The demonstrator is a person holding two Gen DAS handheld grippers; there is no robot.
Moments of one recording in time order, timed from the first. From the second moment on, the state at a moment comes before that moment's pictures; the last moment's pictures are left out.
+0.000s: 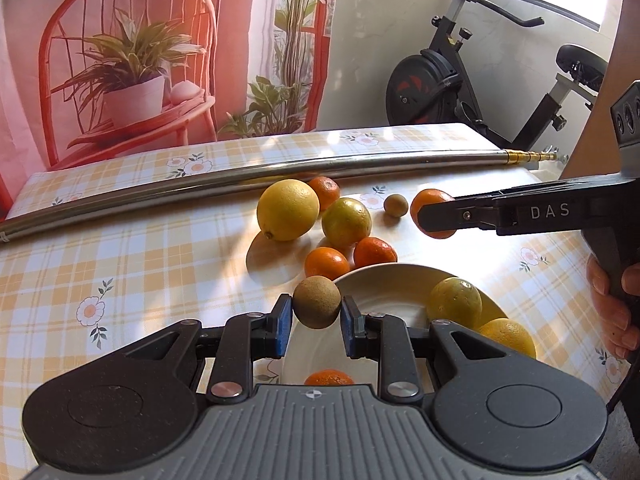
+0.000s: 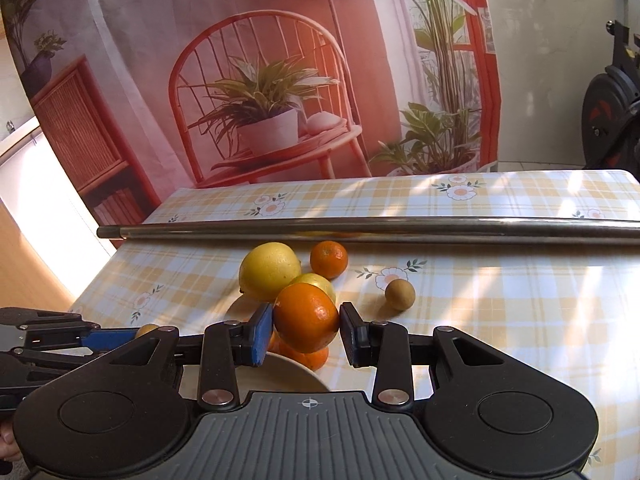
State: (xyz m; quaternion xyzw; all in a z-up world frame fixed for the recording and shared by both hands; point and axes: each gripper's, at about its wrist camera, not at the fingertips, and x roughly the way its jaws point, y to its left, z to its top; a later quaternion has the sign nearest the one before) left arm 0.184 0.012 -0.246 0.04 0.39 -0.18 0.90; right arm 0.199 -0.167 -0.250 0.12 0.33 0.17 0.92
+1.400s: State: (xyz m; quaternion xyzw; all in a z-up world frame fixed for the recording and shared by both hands) left arm 0.194 0.000 -0.276 0.07 0.44 -0.19 0.87; right arm 0.208 -0.109 -0.273 0.00 0.44 0.20 0.88
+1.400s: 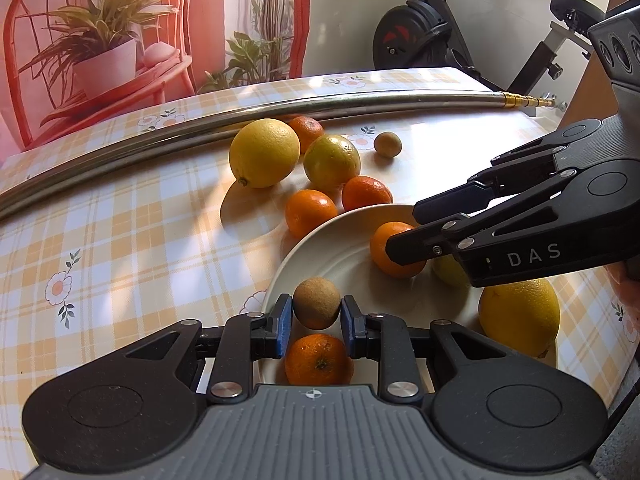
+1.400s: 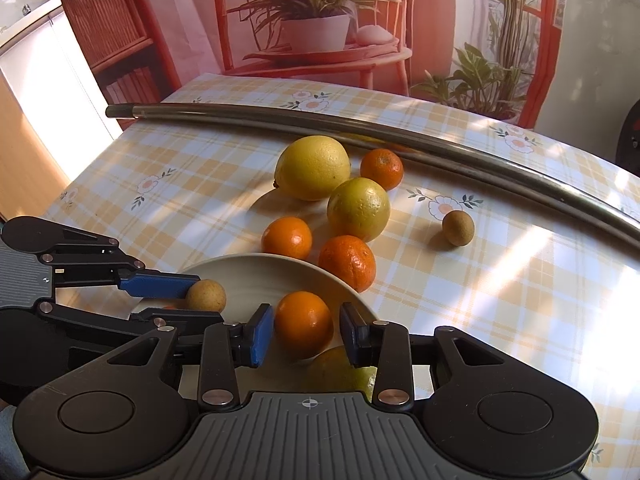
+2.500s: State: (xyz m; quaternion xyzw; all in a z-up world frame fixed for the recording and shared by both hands) left arm 0.280 0.020 -0.271 -0.14 0.49 -0.15 0.84; right arm 0.224 -0.182 -0.258 0.07 0.35 0.11 0.93
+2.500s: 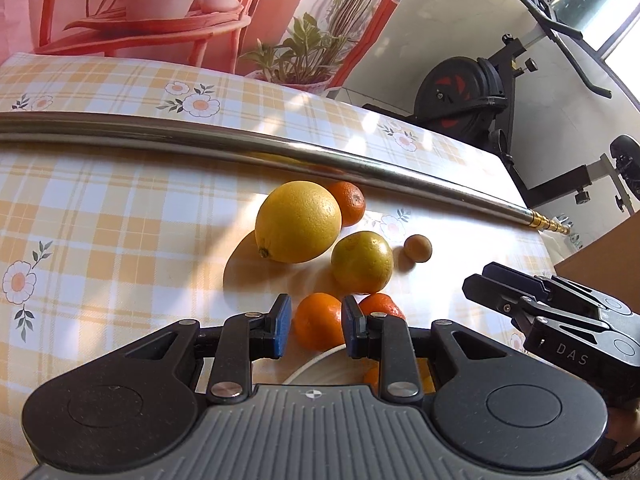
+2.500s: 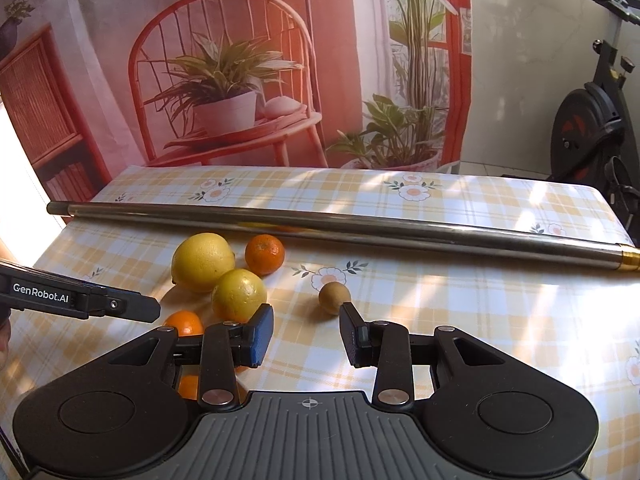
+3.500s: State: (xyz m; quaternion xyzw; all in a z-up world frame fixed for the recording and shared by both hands) left arm 0.263 0.014 -0.265 -0.12 0.45 -0.16 0.87; right arm 0.252 -0.190 -0.280 0.08 0.34 0.10 0.93
